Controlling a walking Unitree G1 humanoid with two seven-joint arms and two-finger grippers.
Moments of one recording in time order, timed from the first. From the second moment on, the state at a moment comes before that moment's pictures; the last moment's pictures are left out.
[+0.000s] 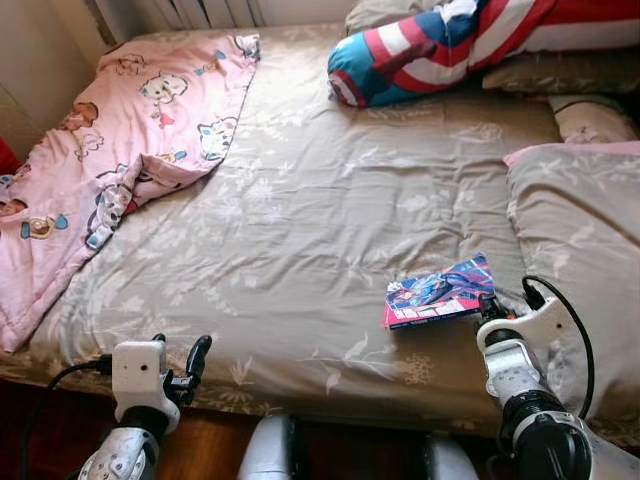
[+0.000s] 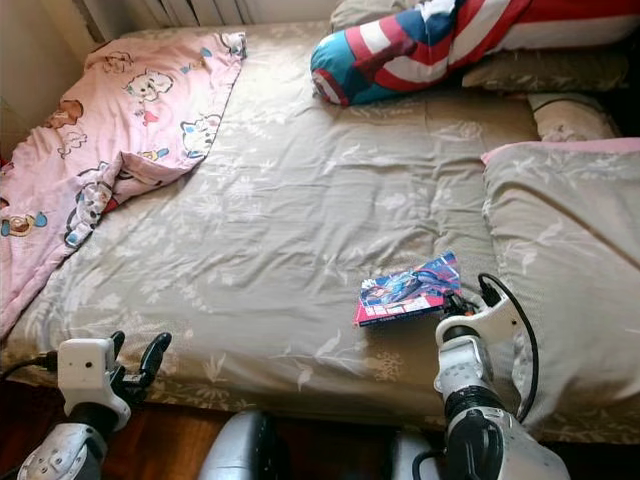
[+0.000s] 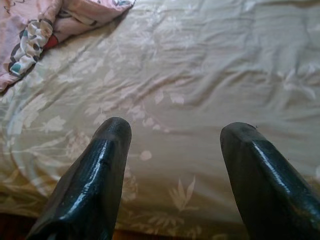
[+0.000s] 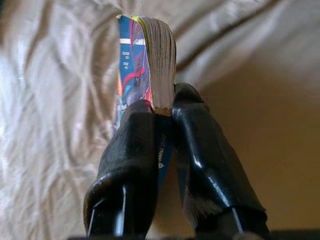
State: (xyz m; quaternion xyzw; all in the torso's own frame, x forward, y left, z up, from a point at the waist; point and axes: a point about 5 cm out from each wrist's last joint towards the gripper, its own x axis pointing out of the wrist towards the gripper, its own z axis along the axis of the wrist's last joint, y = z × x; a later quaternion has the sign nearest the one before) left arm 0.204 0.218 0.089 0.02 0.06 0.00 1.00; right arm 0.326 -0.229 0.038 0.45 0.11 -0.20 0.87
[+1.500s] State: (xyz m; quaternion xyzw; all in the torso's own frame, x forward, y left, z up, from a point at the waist) left arm 0.190 0.217 0.092 0.02 0.08 -0.01 1.00; right arm 0.301 -0.243 0.014 0.41 0.17 -0.26 0.86
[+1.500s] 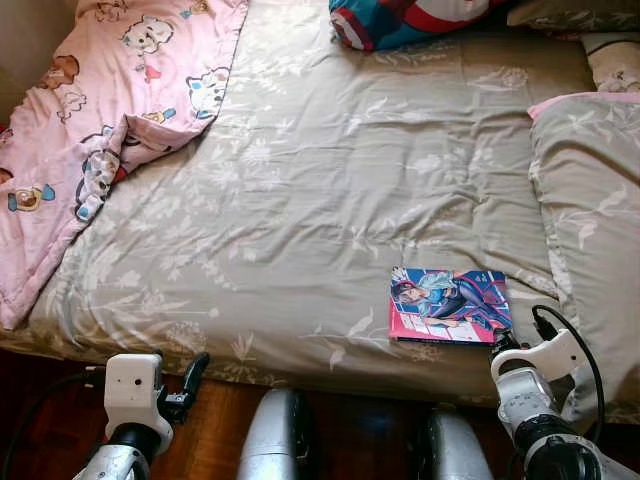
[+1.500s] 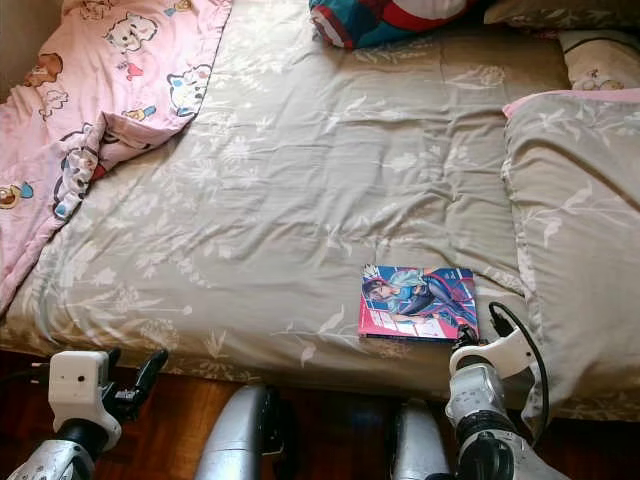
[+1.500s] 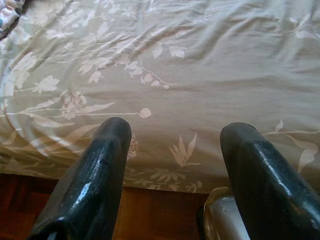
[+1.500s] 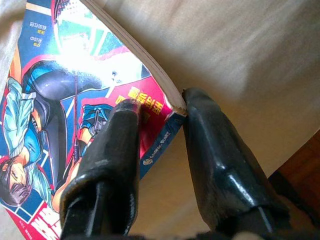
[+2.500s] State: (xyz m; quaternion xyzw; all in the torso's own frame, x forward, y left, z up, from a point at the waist) left arm 0.220 0.207 0.092 0.00 0.06 -0.01 1.00; right arm 0.297 -0.246 0.018 0.29 0.13 -0.24 0.92
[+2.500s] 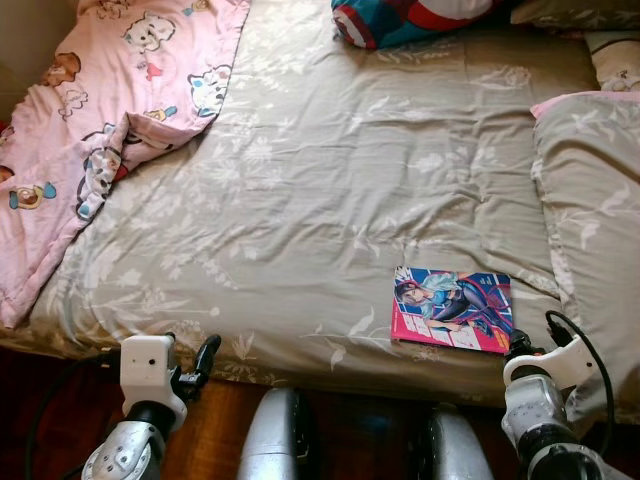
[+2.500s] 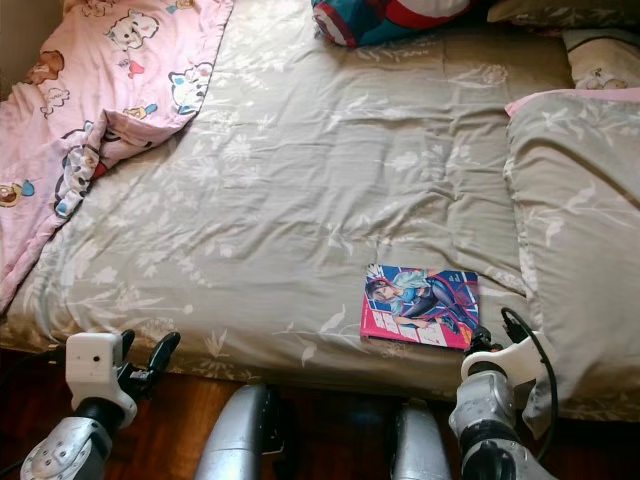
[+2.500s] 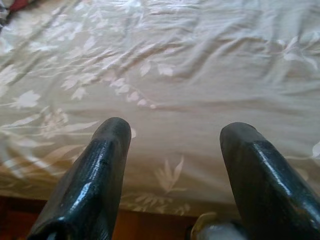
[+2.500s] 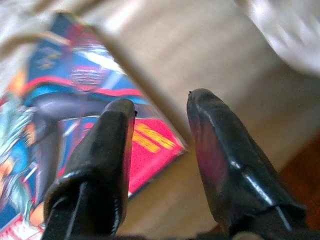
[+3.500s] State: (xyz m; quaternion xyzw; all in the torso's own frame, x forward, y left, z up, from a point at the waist) left arm 0.226 0.223 -0.029 -0.04 0.25 0.06 0.97; right arm 0.213 -0.204 -0.062 0.19 0.33 -0.15 0.91
